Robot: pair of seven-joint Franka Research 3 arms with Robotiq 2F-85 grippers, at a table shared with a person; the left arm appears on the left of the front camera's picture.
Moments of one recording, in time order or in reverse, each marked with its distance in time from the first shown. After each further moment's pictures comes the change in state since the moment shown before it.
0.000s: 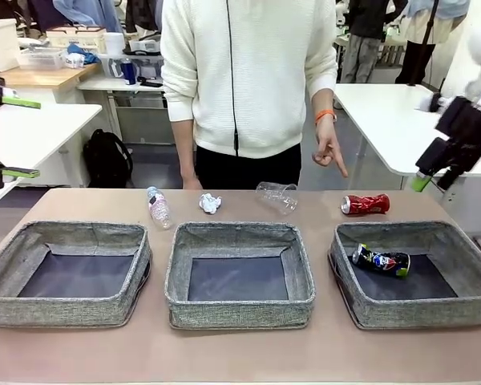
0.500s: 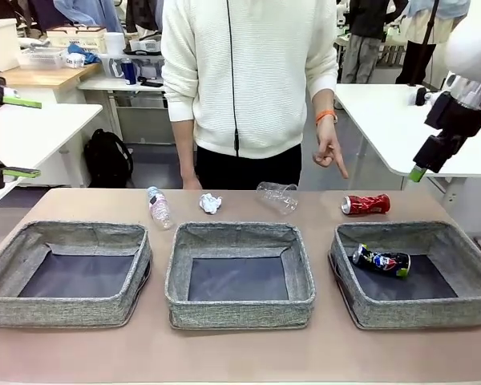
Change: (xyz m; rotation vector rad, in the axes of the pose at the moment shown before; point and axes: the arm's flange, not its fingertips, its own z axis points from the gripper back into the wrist) left arm 0.000 0.000 0.000 0.000 0.001 0.000; right arm 0.030 -0.029 -0.001 -0.080 -0.041 0.069
